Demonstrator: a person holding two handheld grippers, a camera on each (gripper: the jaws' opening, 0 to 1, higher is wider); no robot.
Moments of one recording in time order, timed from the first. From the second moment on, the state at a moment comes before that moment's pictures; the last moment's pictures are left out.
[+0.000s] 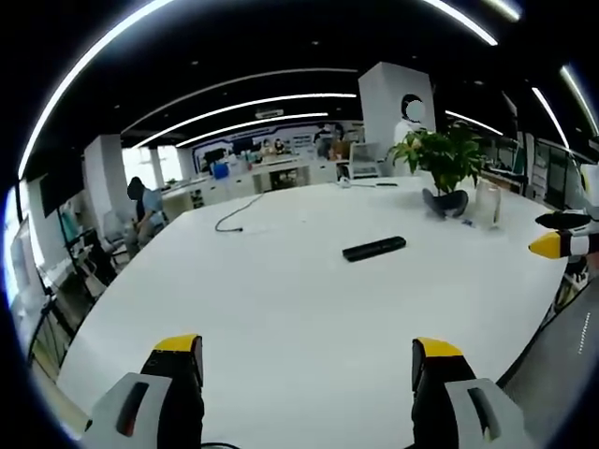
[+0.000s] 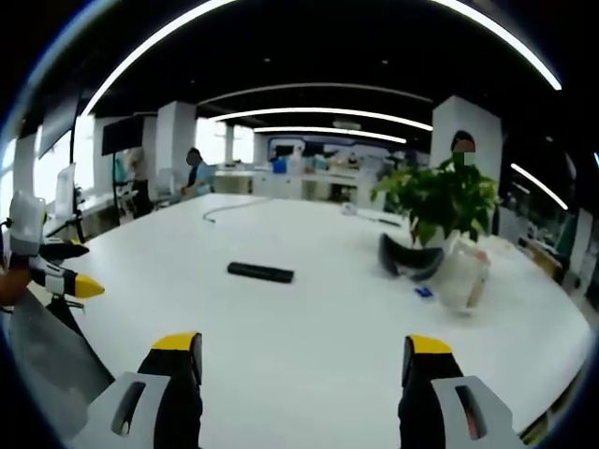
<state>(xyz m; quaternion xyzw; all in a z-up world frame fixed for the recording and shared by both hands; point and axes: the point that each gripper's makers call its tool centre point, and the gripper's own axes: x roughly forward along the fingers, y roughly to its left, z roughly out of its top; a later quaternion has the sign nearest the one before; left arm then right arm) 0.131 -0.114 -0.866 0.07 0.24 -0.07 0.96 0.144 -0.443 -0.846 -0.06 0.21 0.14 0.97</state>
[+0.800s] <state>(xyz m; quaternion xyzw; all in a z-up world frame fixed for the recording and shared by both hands) 0.212 -0.139 -0.833 0.09 0.20 -0.16 0.96 0.143 -0.441 -0.852 -0.07 0.22 0.15 0.96</state>
